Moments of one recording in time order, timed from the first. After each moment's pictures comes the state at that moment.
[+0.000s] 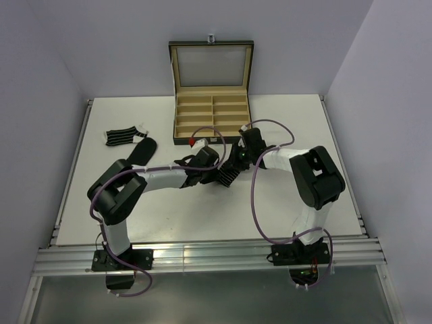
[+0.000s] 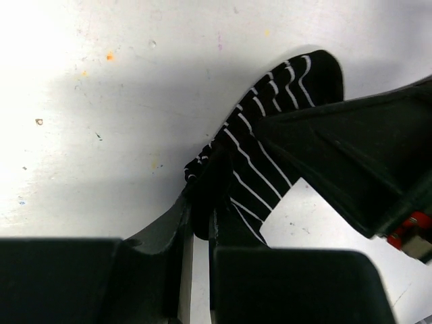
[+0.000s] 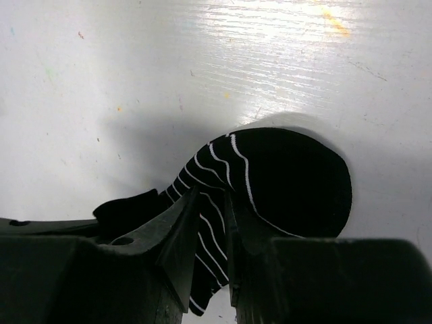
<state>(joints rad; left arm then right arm) -0.83 1.84 1.05 -0.07 -0.21 -0.99 0.41 1.83 0.97 -0.02 -0.30 0.58</state>
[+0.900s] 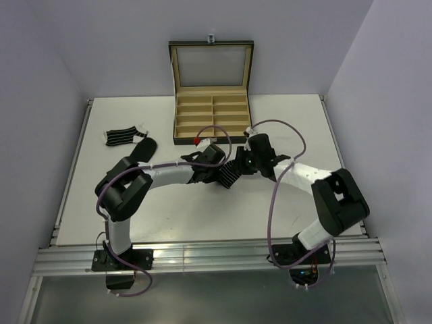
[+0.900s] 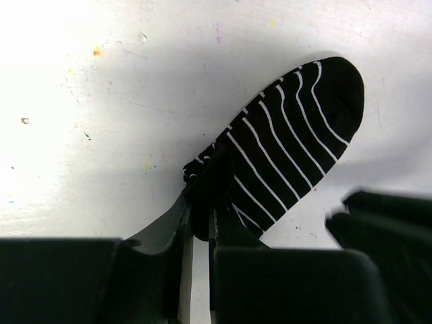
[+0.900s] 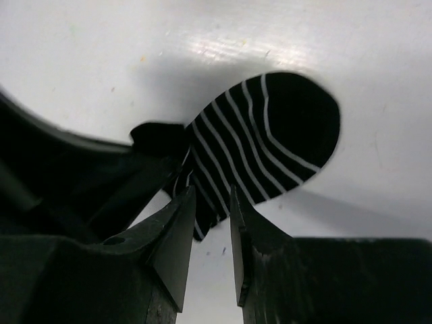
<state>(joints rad) -0.85 1.90 1.17 -0.21 -0.23 -0.97 0.45 1.56 0.81 -0.04 -0.20 0.48</state>
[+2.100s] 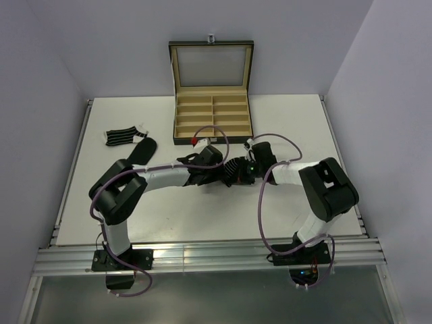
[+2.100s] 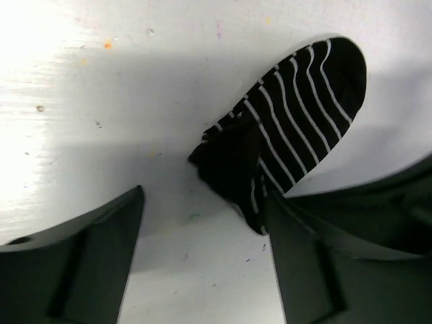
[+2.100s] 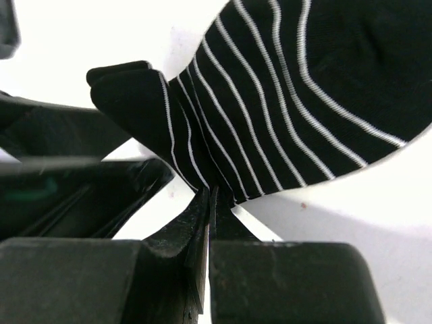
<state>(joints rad) -0.85 1.85 1.12 -0.17 -0.23 -0.98 0.40 1.67 0.69 0.11 -0.47 0.60</state>
